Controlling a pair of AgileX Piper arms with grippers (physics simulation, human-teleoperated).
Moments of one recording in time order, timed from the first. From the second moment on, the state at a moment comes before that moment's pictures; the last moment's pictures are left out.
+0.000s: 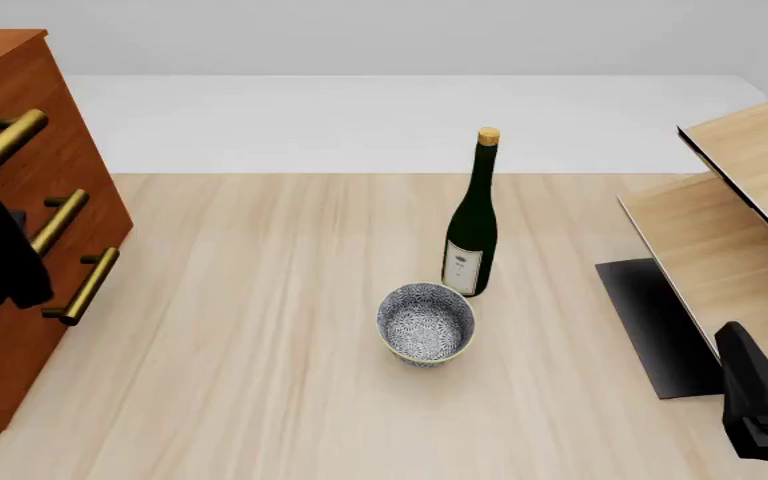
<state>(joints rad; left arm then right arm) 0.19 1.02 -0.40 -0.49 1.57 0.00 0.04 0.00 -0.02 0.05</state>
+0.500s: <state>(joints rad) 0.22 1.05 -0.43 -0.51 1.57 0.00 0.05 0.00 -0.03 0.05</state>
